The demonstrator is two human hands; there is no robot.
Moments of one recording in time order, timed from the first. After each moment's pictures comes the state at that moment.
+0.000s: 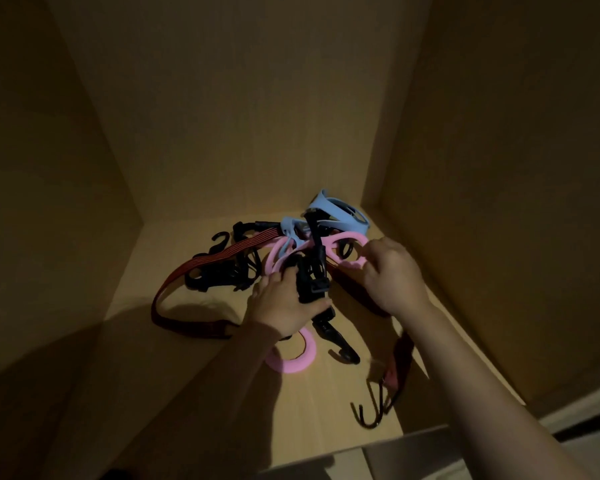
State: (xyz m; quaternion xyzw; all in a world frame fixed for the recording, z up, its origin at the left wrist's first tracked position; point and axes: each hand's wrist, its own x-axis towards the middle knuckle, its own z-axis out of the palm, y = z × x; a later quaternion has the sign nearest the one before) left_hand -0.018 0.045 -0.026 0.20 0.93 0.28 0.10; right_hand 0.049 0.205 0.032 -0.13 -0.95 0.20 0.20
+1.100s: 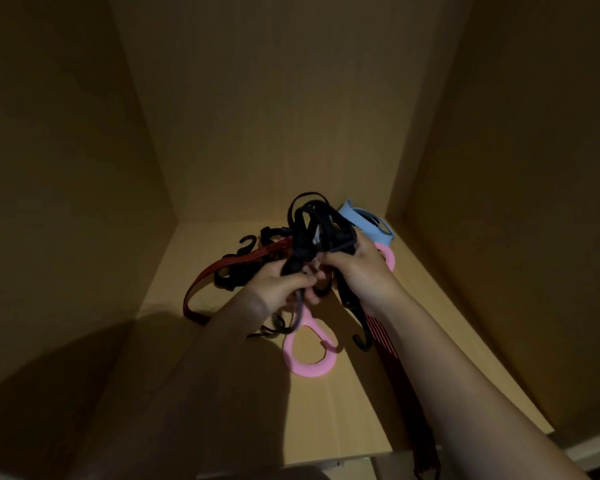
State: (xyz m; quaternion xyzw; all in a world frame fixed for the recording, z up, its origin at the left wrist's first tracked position) left_hand -0.006 0.002 0.037 0.12 0.72 0.64 0.25; right_hand 0.029 0.143 0.057 -0.02 -0.72 0.69 0.09
